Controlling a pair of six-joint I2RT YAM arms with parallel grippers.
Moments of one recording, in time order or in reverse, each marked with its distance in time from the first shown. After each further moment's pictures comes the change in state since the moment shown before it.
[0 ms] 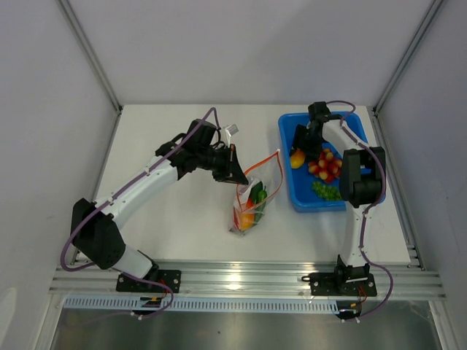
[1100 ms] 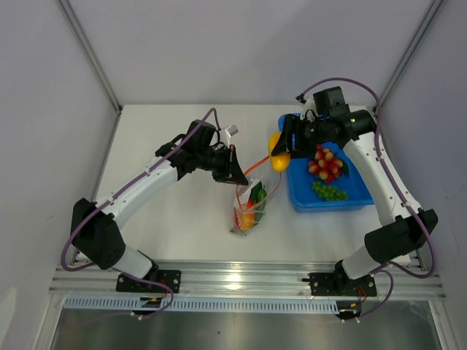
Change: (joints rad) left arm 0.006 0.000 -0.016 0.016 0.020 0.009; right arm 0.194 -0.608 -0.008 -0.311 -0.261 -0.038
